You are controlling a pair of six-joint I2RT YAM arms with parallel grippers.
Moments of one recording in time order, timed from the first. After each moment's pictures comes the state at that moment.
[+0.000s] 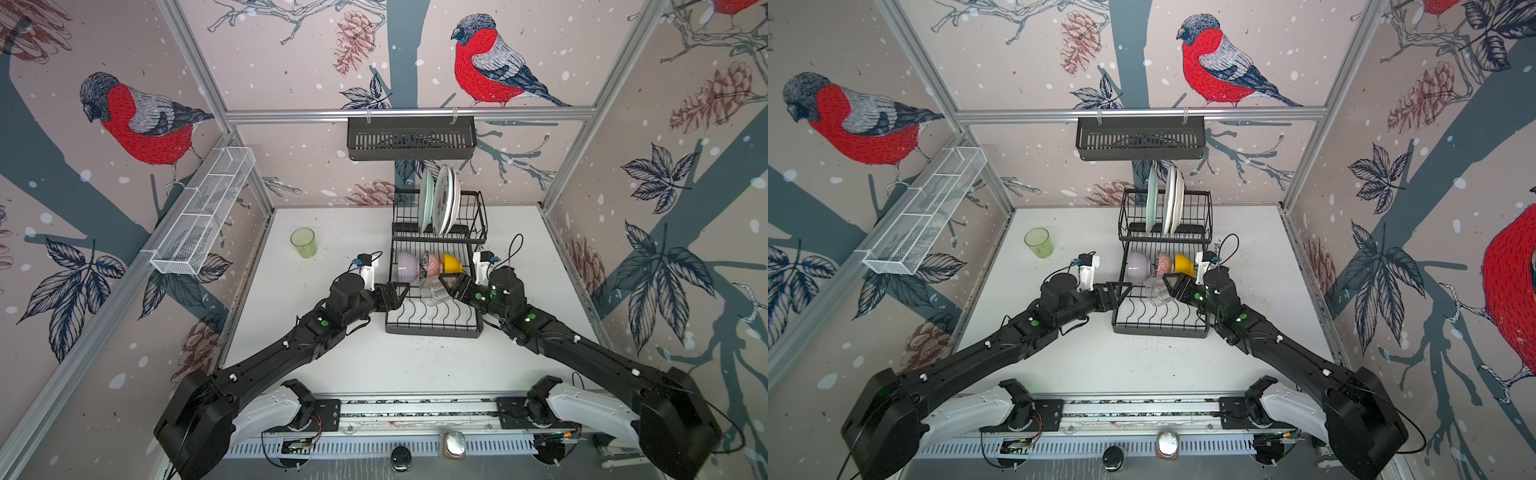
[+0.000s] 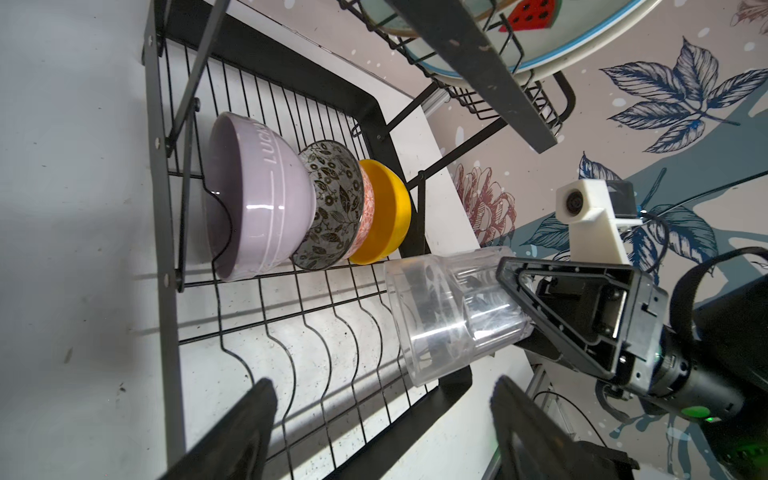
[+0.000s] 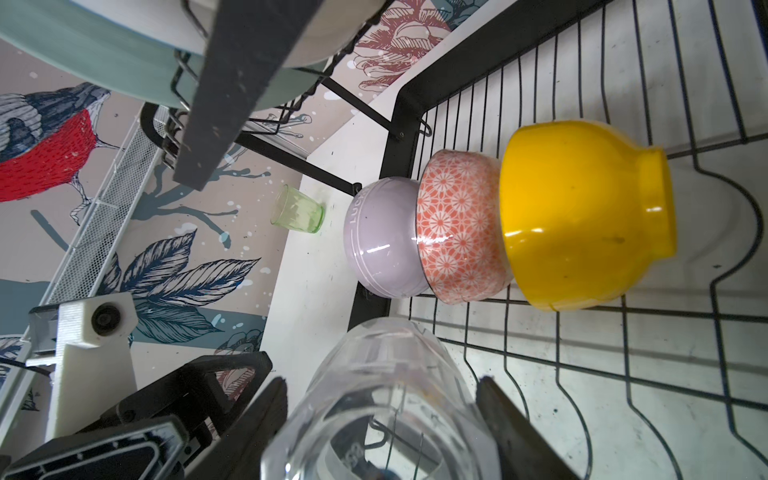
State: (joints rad) left arm -0.68 1.10 0.58 0.17 0.21 -0.76; right arm 0.60 1.08 0.55 0.17 -0.18 0.89
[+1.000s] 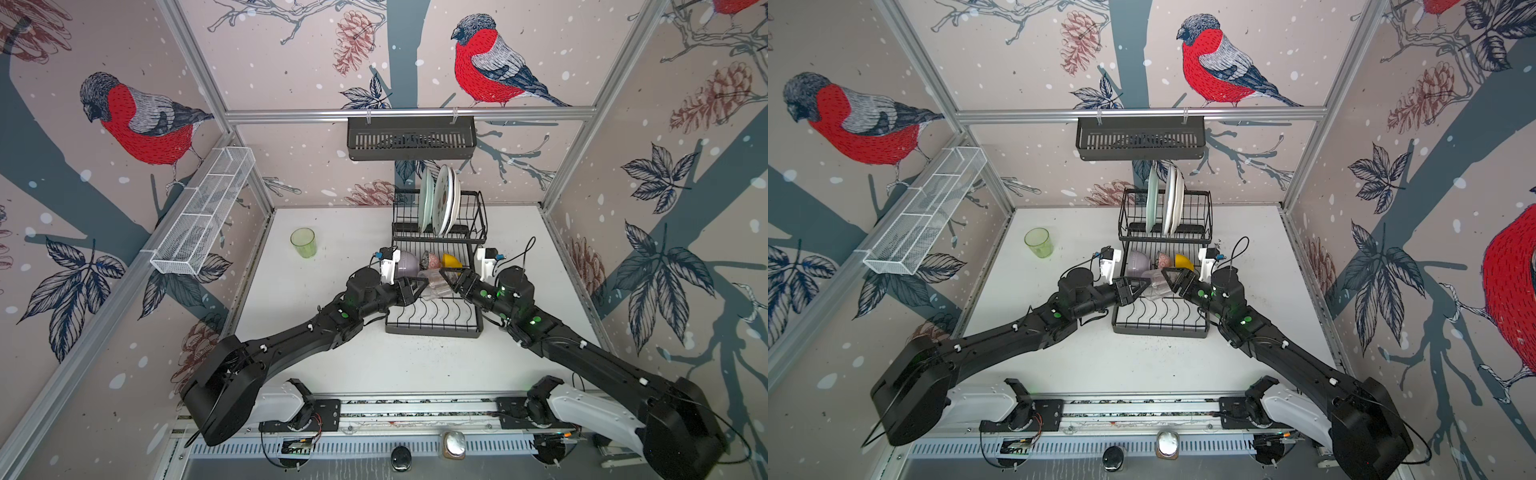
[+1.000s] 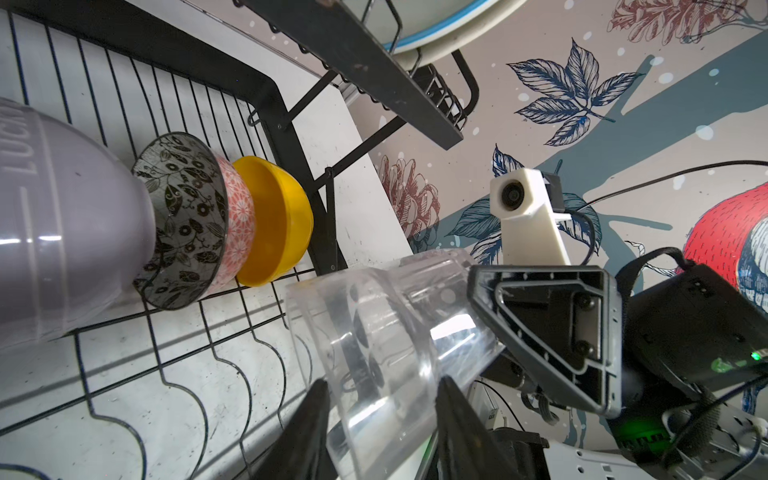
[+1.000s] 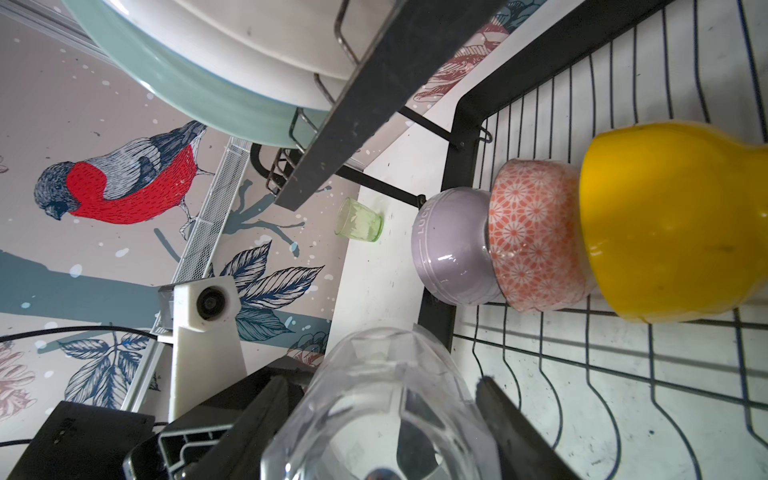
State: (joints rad) left arm -0.76 1.30 0.66 0.44 0.33 -0.86; right arm 0.58 1.03 0.53 0.28 -0.28 1.00
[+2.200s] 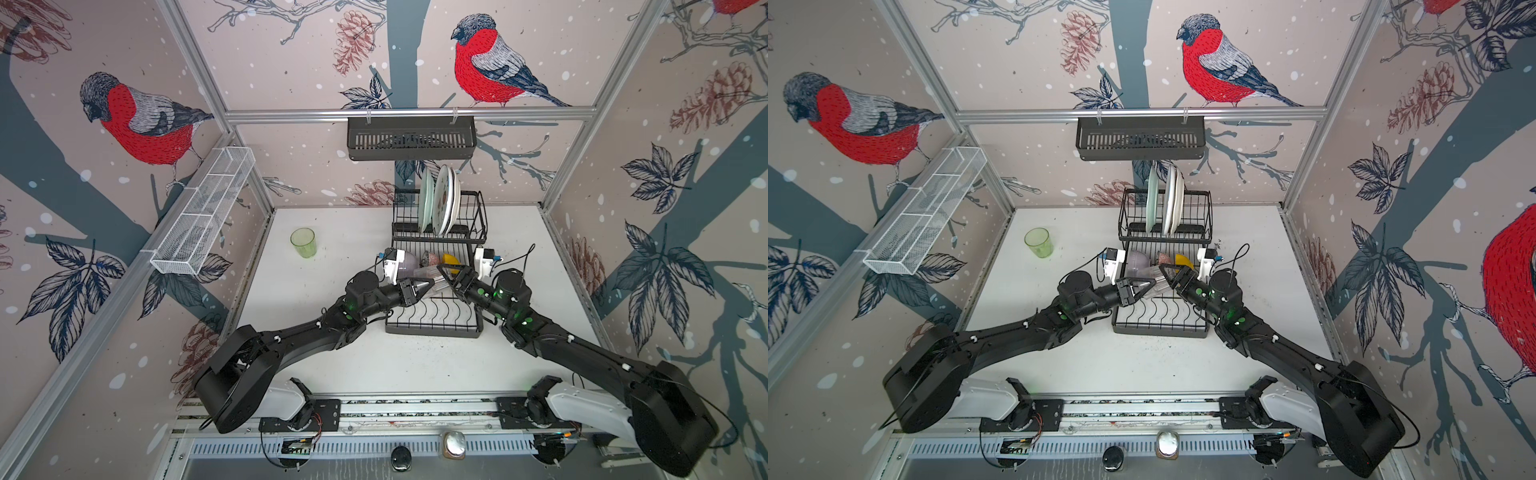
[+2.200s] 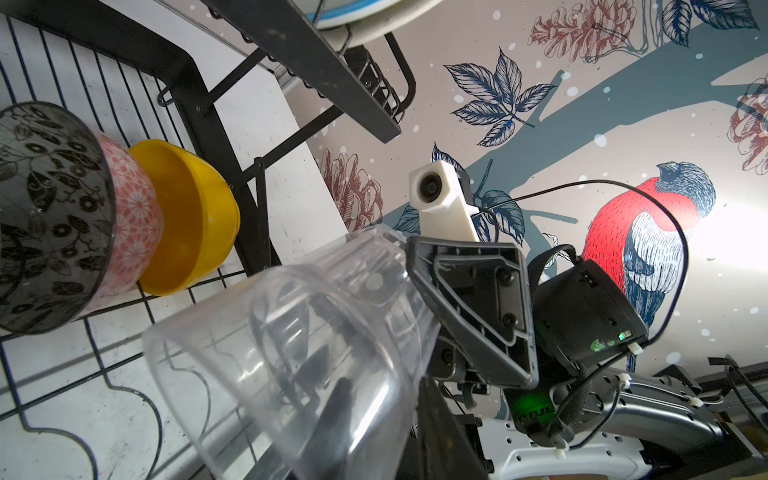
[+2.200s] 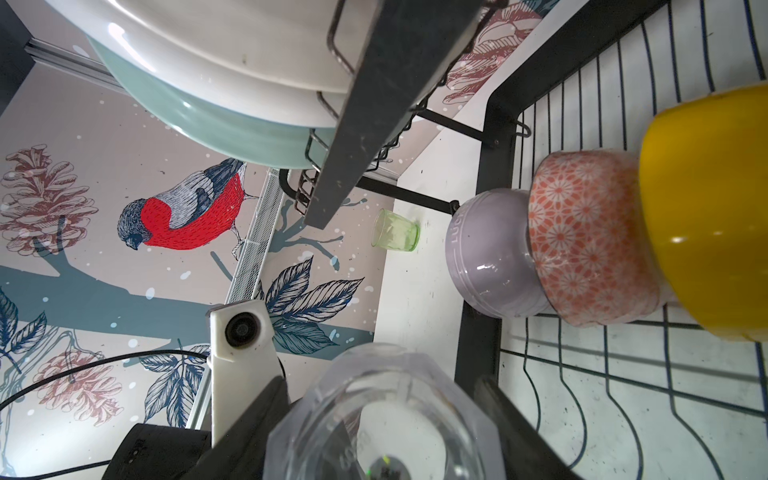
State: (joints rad) left arm -0.76 1.37 0.61 0.70 0.45 -0.97; right arm 0.60 1.12 0.48 0.52 -0.29 1.15
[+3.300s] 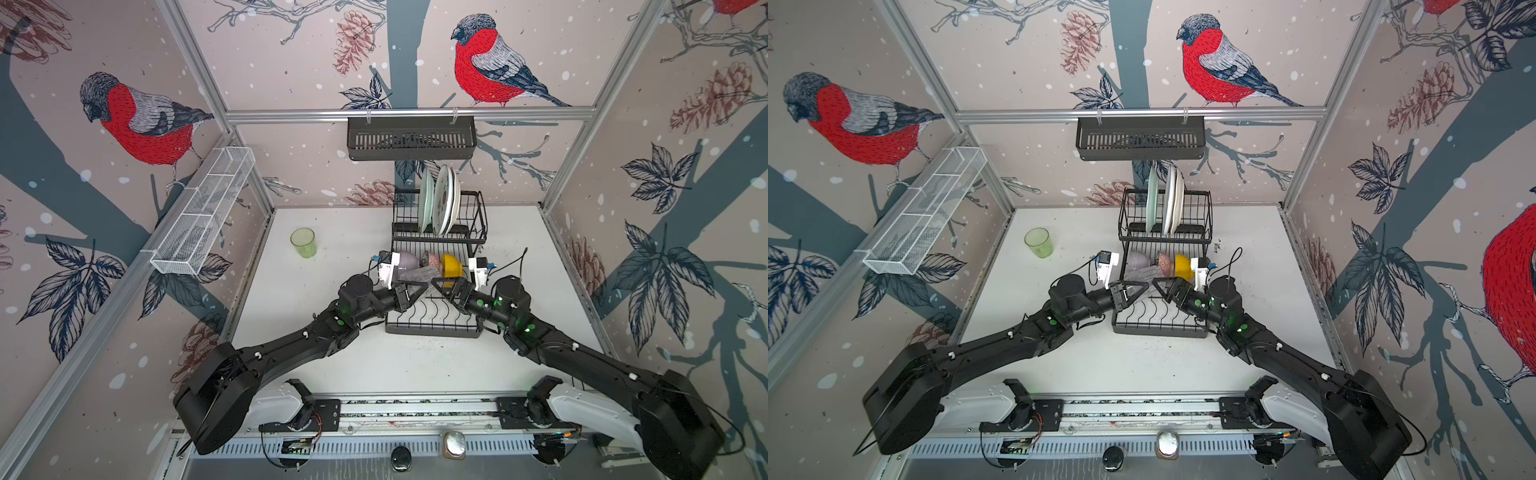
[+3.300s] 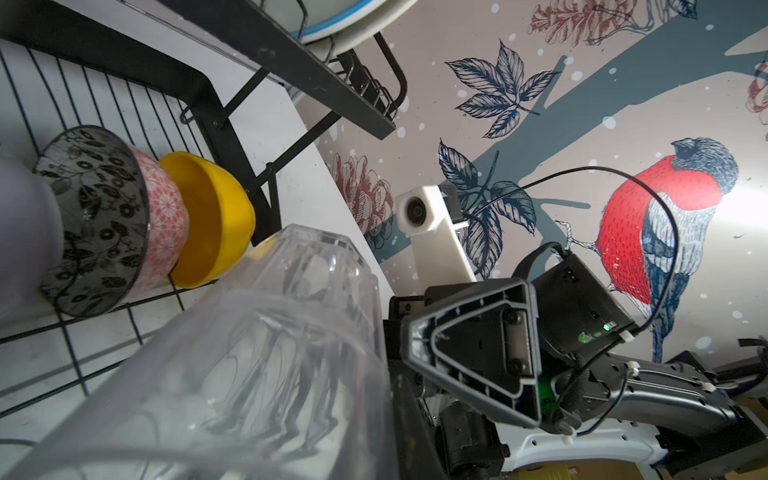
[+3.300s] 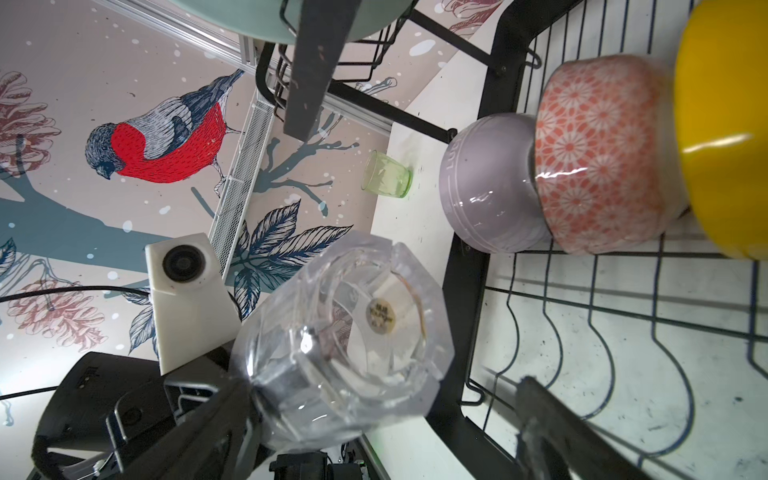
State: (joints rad) left arm -0.76 1.23 0.59 0.53 0.39 -0.87; right arm 0.62 1.03 0.42 0.42 -0.37 1.06
